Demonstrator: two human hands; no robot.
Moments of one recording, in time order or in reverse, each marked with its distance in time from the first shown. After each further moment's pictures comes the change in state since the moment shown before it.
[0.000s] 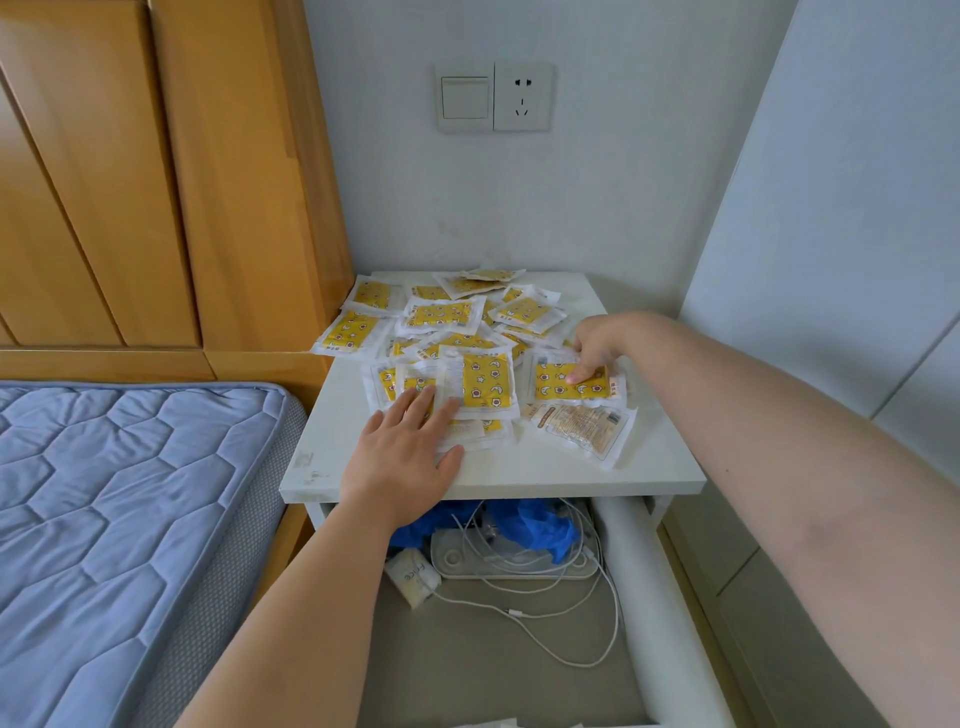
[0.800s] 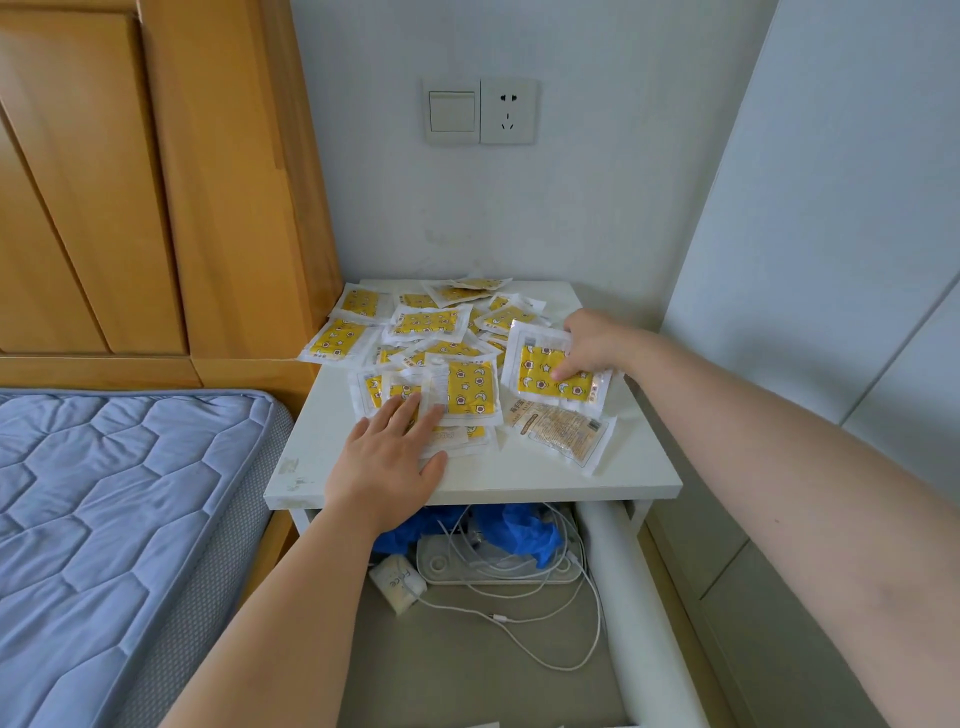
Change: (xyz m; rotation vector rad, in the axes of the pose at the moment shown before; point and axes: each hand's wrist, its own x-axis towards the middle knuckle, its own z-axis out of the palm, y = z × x) left_hand 0.002 -0.003 0.005 -0.004 0.020 0.004; right_hand -0.030 0.006 0.003 0.261 0.302 -0.019
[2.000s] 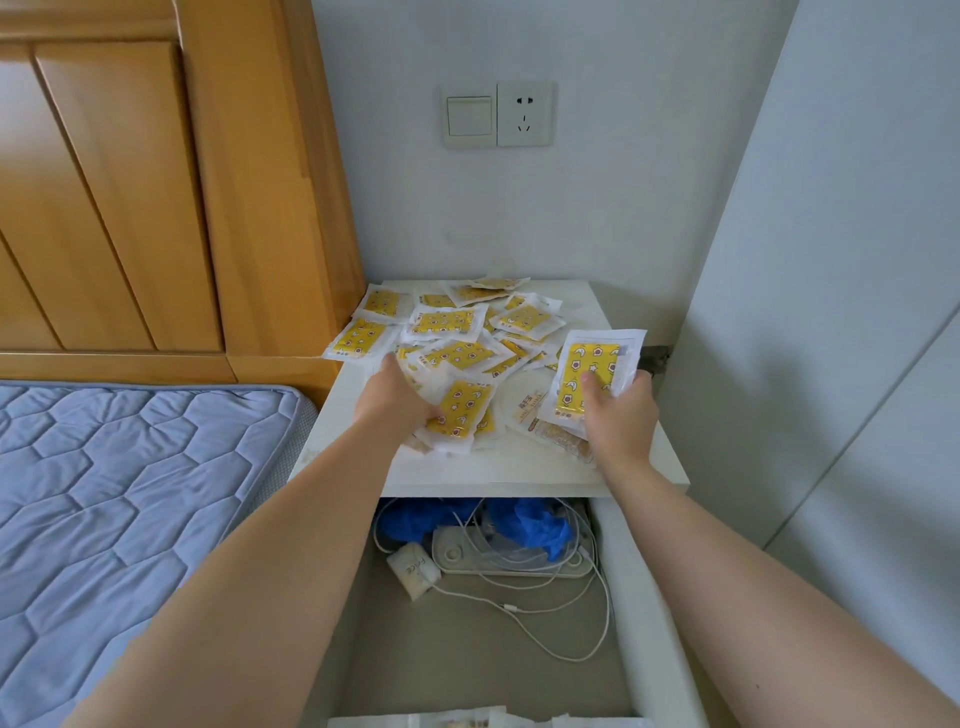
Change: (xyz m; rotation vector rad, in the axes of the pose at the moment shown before) left_hand 0.052 0.009 -0.047 -0.512 -0.055 -0.639; right_hand -0.069 -0.001 0.087 1.137 0.666 0.233
